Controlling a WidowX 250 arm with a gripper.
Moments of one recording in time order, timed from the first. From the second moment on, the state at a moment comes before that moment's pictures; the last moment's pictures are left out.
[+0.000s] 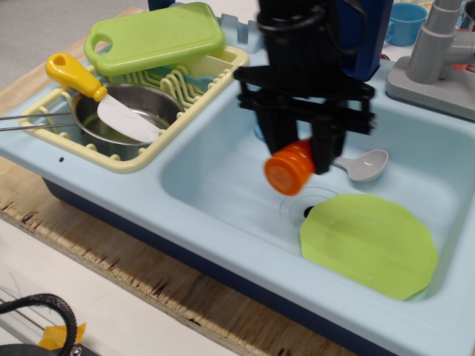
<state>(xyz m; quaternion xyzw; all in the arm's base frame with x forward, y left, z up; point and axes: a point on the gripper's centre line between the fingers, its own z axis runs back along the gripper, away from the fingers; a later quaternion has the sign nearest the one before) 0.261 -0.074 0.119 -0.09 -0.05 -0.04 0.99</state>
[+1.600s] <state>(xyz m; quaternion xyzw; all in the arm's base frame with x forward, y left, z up) 0.255 -0.116 0.065 -0.17 0.03 -0.10 0.98</state>
